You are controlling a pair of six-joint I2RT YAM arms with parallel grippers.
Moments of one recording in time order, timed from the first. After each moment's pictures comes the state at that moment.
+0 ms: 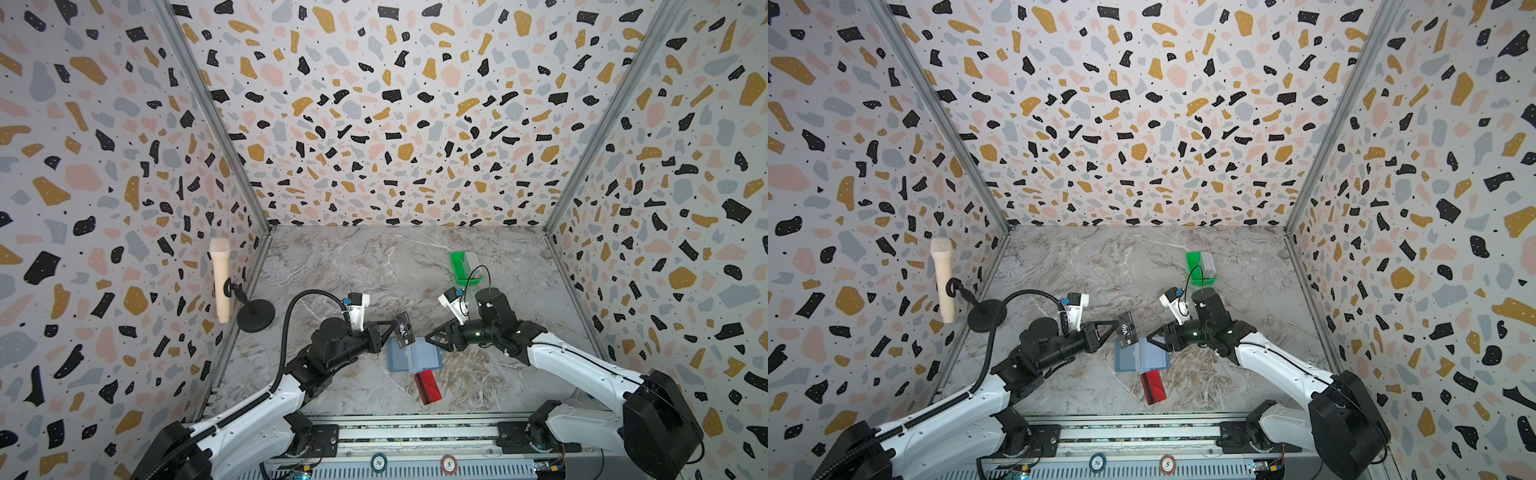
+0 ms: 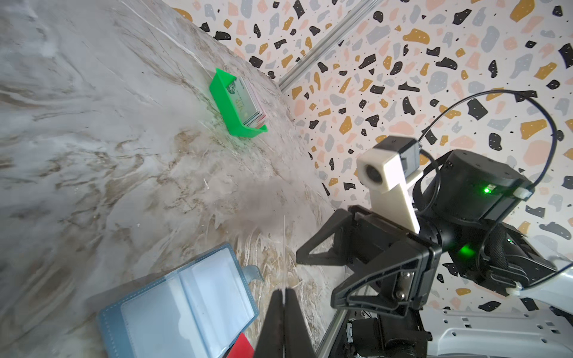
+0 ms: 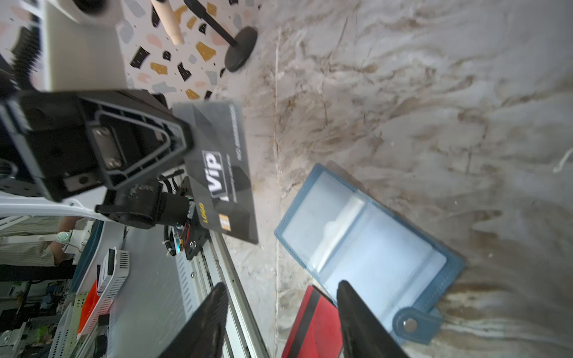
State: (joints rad) left arm -0.65 0.90 0.33 0.32 0.31 -0.83; right arm 0.64 1.20 0.62 -0.14 -0.67 0.34
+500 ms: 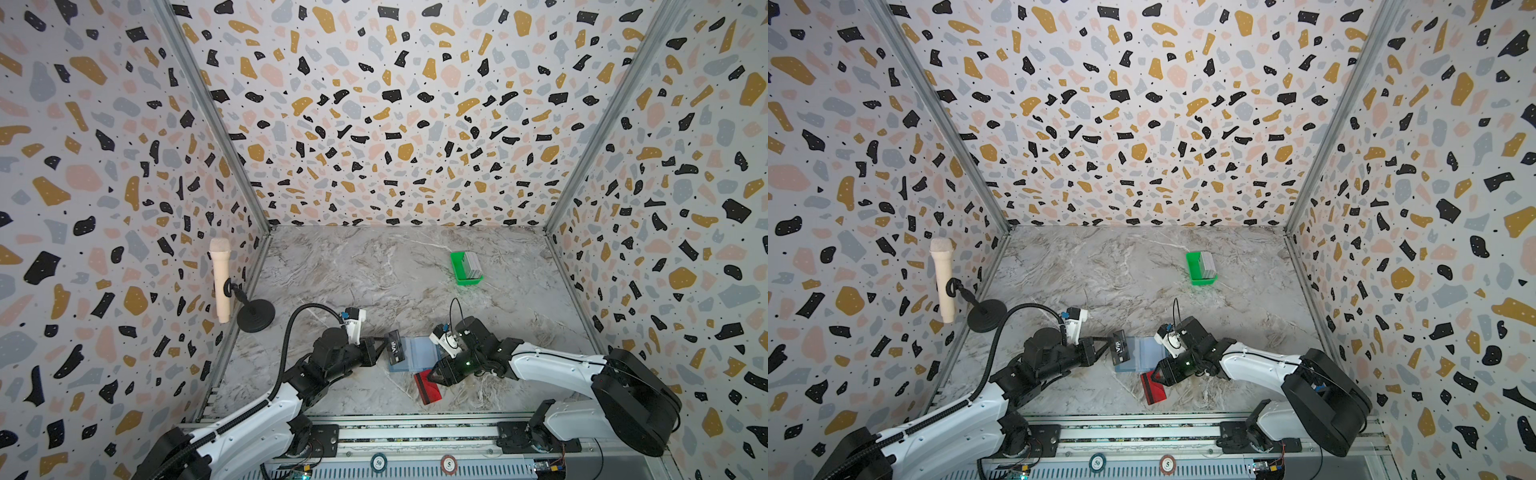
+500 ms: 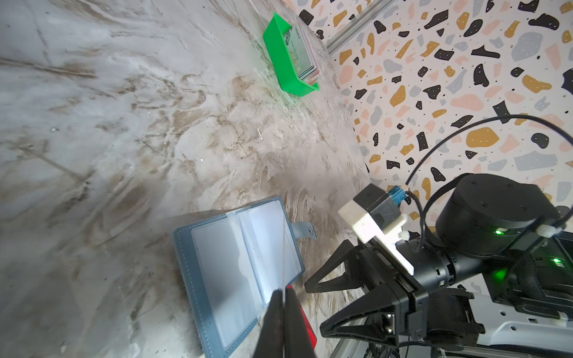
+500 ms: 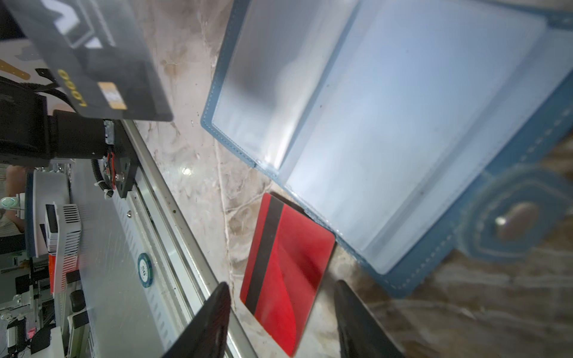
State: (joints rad) left arm -0.65 0.85 0.24 0.21 0.29 -0.82; right arm 0.78 1.34 0.50 -0.15 -0.56 0.36
